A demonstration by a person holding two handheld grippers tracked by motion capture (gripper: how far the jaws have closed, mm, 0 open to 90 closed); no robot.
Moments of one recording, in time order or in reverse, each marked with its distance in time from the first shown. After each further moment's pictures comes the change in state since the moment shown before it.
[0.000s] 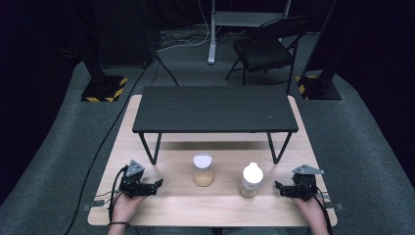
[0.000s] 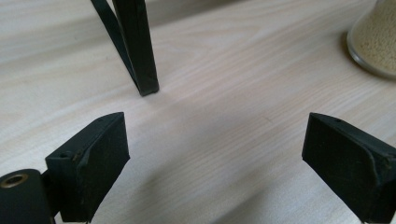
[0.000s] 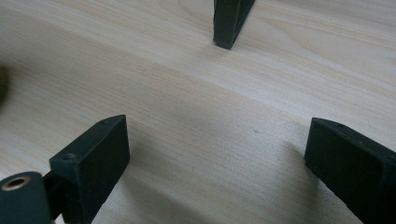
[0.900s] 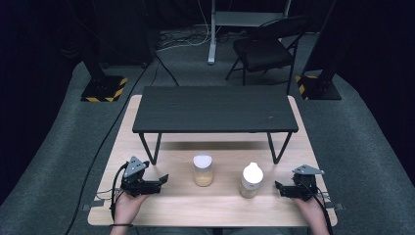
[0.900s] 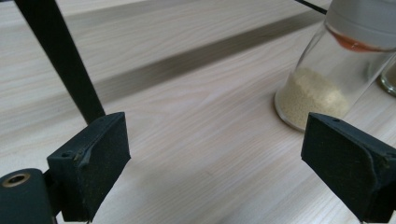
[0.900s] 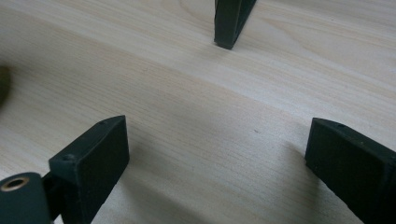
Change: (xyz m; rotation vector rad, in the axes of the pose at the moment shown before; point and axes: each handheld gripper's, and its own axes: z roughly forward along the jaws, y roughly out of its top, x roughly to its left) left arm -0.018 0.014 -0.023 -0.131 -0.070 0.024; right arm -0.001 -0.001 0.000 -0.003 0.006 -0.003
